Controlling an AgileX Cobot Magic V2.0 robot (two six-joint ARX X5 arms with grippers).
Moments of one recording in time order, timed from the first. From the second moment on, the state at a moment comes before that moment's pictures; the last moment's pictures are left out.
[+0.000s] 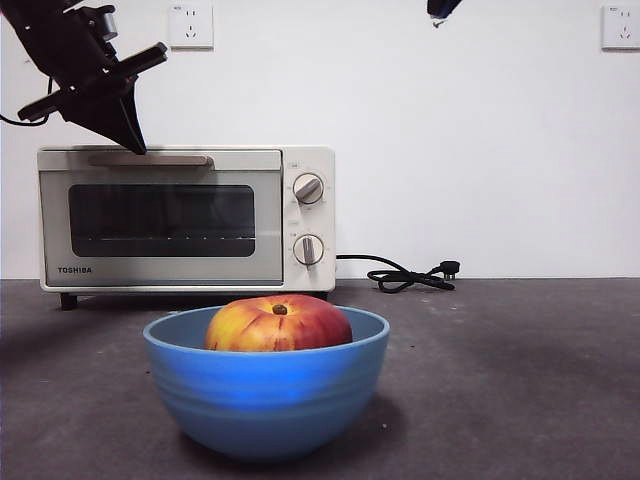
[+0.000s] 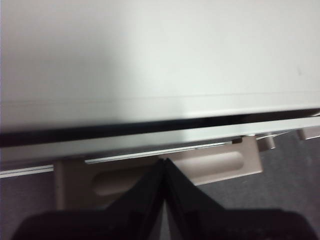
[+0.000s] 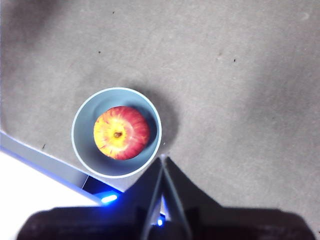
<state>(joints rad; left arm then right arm) -0.07 1.81 1.70 -0.72 0.25 -0.15 1.03 1.28 1.36 -1.13 0.24 0.51</state>
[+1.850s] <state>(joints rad) -0.17 1.57 0.89 -0.32 0.16 -0.30 1.03 1.28 1.36 -1.13 0.27 0.45</state>
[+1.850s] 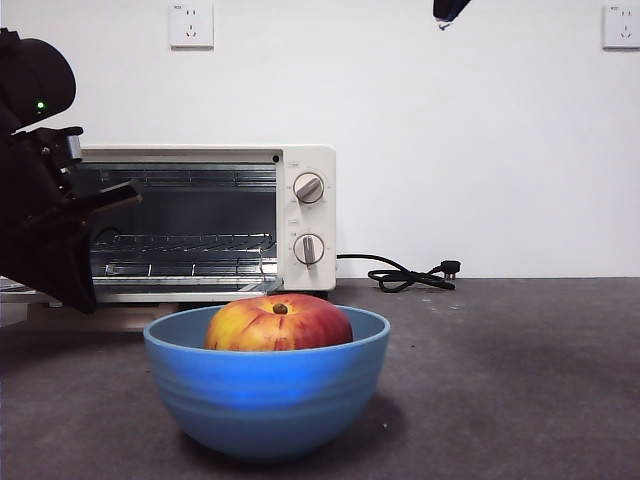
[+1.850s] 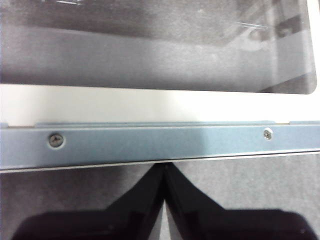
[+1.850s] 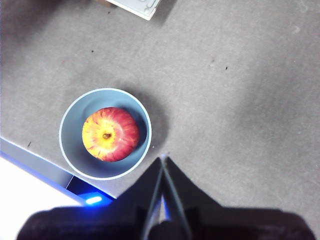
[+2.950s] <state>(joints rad) -0.27 0.93 0.89 -0.93 0.19 -0.19 0.89 1.65 1.30 -0.94 -0.04 0.16</state>
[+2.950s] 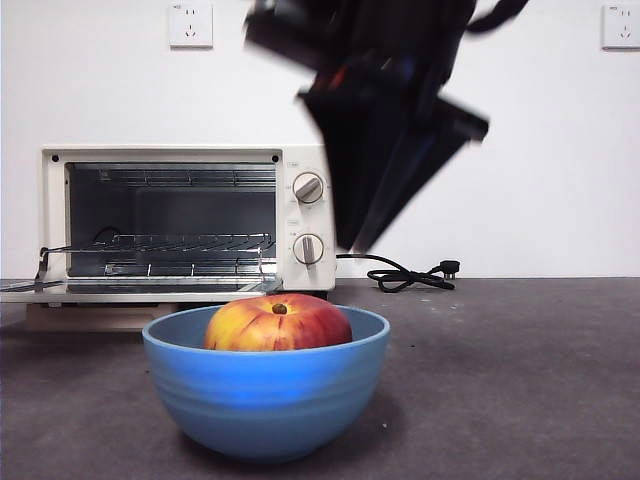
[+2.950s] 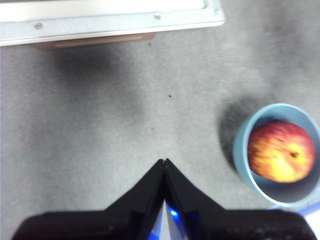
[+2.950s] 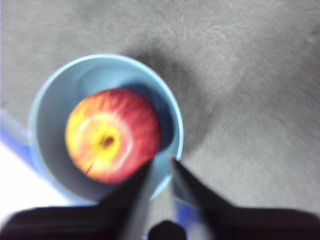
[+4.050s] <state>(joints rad) -0.27 0.78 0.89 -1.03 0.21 -0.19 0.85 1.80 1.30 -0.87 -0.02 0.11</state>
